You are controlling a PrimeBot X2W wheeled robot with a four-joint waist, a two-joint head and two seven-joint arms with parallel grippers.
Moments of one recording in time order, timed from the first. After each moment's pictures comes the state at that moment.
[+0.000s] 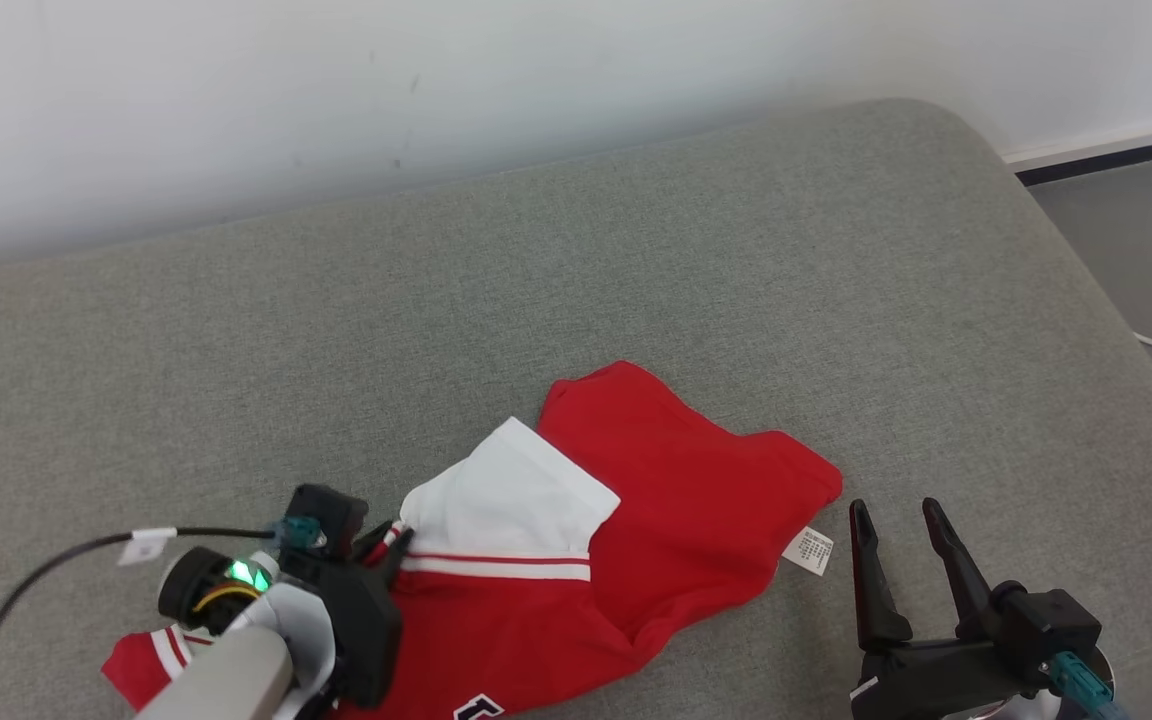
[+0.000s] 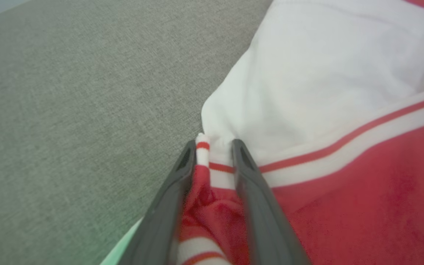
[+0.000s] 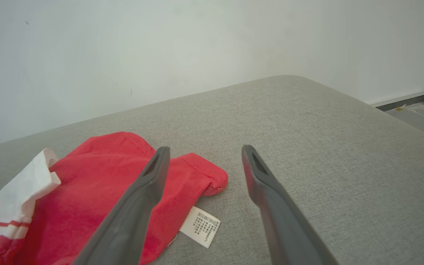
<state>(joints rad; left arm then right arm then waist) -0.59 0.33 -0.78 0.76 -0.64 -0.13 0.05 -0.08 -0.05 -0.03 0.26 0.17 0.13 -0.26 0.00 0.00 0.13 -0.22</state>
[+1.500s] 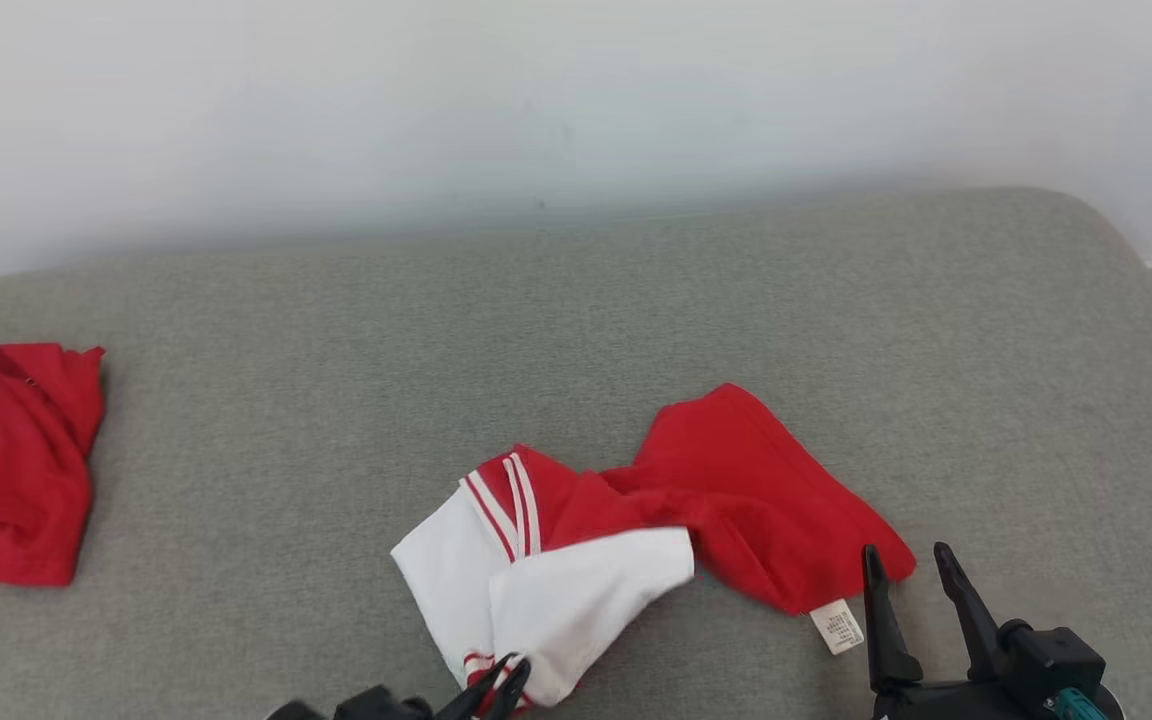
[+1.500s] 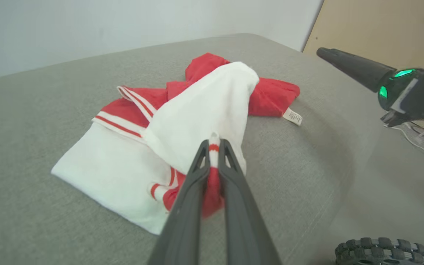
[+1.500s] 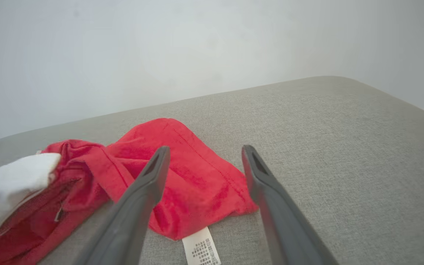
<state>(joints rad) -0.33 0.52 -1.02 0.10 -0.73 0.09 -0.22 -0.02 -0.05 -0.05 0.27 0.16 0.13 -0.26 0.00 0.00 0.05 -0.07</state>
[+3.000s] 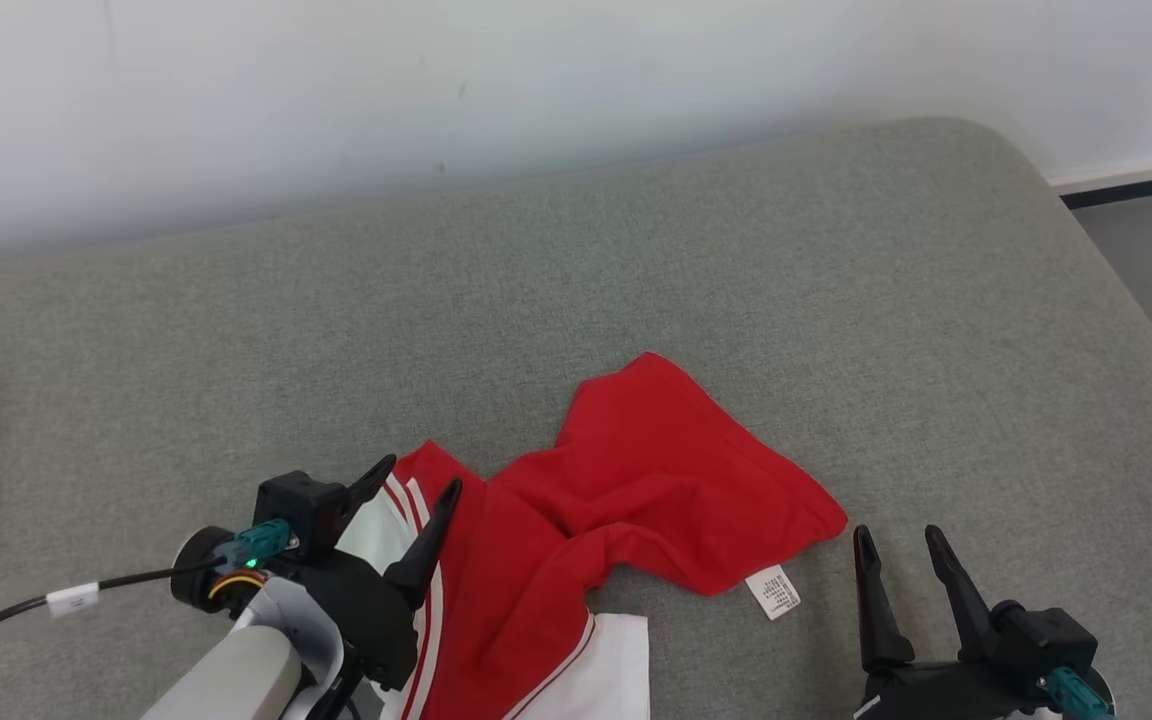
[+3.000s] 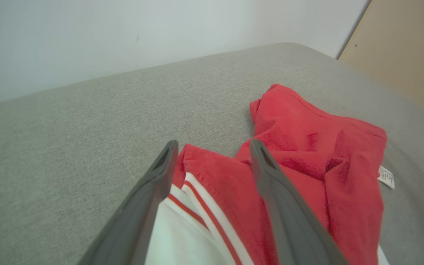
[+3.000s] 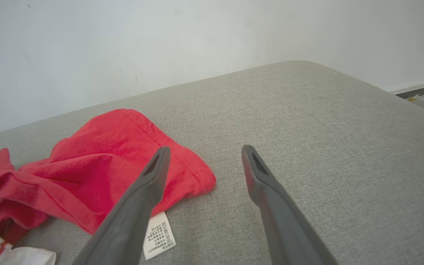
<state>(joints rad) -0.53 0.39 -0.74 0.48 -0.72 -0.08 -0.14 -0.05 -0.05 -0.05 0.30 0.17 0.13 -0.26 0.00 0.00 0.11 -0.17</state>
